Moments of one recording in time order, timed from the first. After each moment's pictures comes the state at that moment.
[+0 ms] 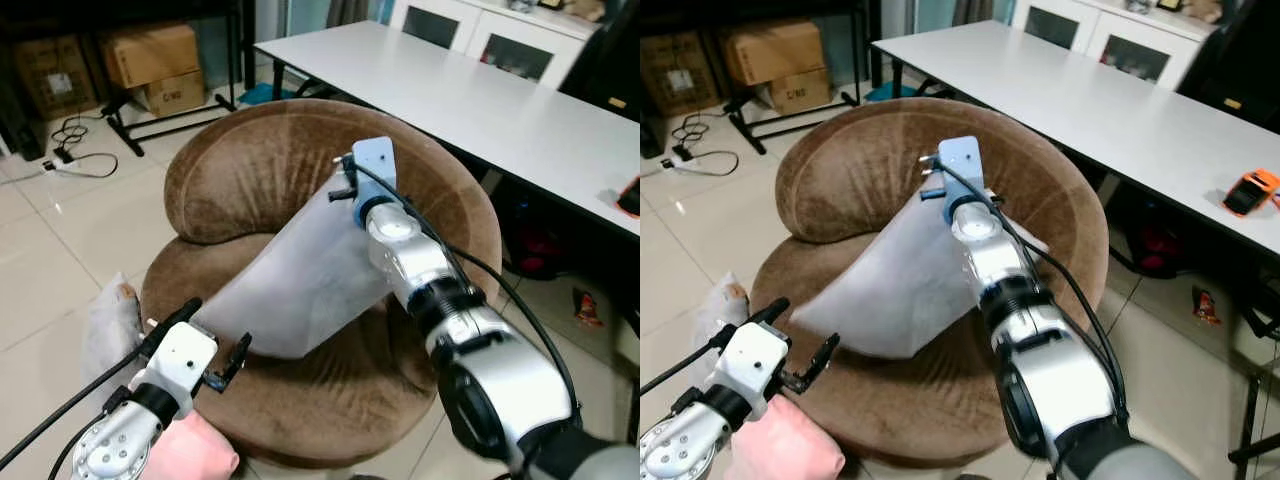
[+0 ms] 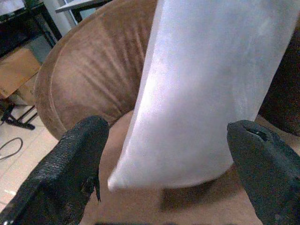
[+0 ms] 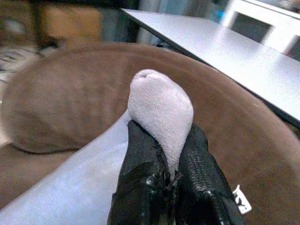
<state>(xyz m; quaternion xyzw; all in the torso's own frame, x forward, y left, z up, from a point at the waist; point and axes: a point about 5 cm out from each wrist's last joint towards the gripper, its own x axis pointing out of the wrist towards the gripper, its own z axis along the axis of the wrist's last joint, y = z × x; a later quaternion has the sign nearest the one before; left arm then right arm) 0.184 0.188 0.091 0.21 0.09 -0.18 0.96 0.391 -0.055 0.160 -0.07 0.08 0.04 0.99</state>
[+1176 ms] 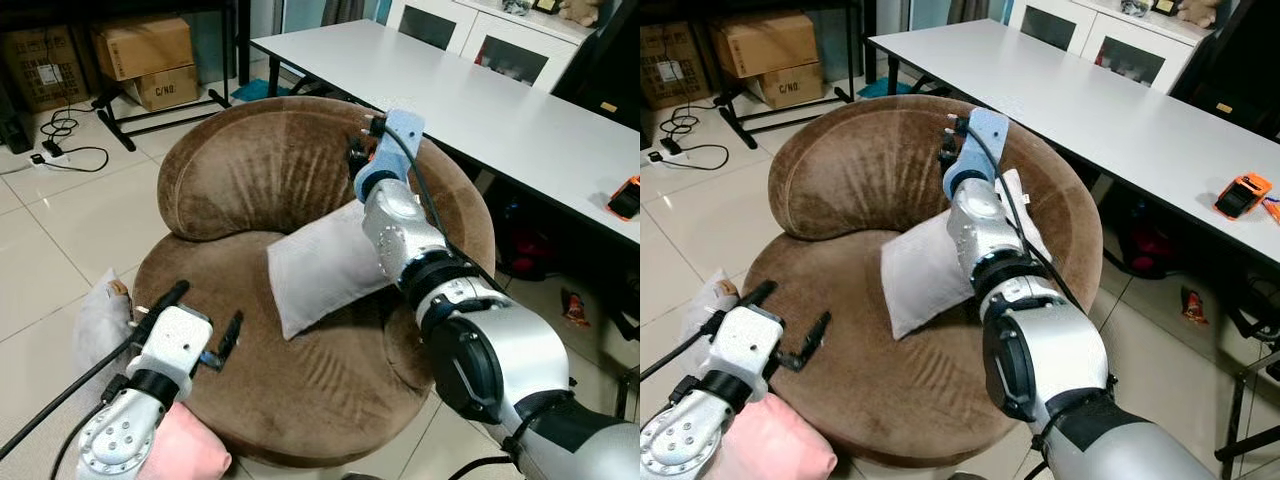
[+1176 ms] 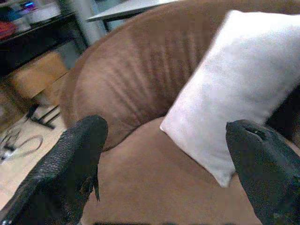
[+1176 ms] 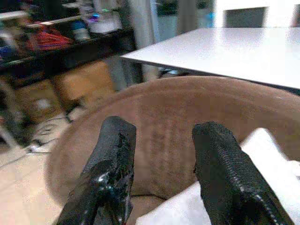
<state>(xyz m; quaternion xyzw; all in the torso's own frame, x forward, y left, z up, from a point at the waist) 0.197 0.189 0.101 0.20 0.05 -0.10 0.97 0.402 -0.054 0.185 0.16 0.02 0.07 0.98</state>
